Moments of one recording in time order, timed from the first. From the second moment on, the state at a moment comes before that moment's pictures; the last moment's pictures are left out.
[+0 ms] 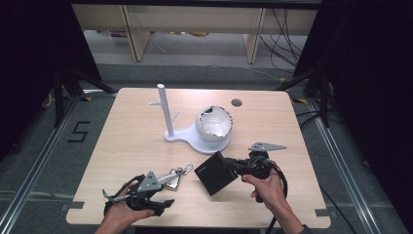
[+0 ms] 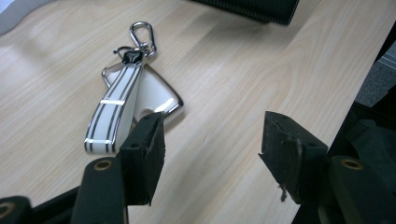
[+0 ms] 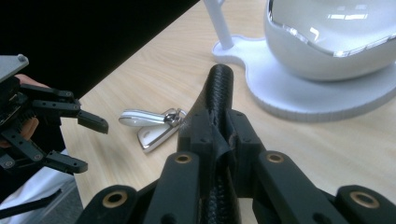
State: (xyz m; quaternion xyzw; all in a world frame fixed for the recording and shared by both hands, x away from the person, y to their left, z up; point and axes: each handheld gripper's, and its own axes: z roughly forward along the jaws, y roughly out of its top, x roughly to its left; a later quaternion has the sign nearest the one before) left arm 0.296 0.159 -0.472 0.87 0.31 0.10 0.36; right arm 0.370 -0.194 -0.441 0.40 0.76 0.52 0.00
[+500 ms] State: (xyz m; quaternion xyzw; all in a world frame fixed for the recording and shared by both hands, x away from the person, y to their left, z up) left arm 0.292 0.188 -0.476 0.87 0.33 0.11 0.35; right arm 0.394 -0.200 -0.399 0.40 0.76 0.52 0.03
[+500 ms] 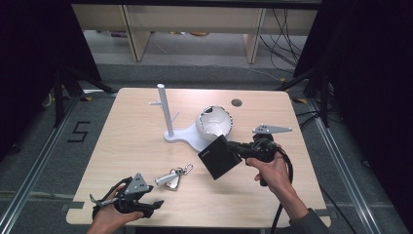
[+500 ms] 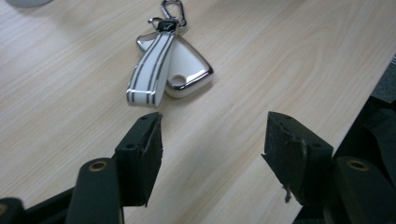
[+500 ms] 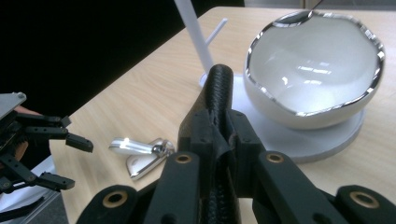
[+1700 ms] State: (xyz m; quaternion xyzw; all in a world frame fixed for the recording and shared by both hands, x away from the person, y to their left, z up) left arm 0.293 0.207 -0.483 0.86 0.36 0.11 0.34; right arm 0.488 -0.226 -0.341 0.46 0.72 0.51 0.11
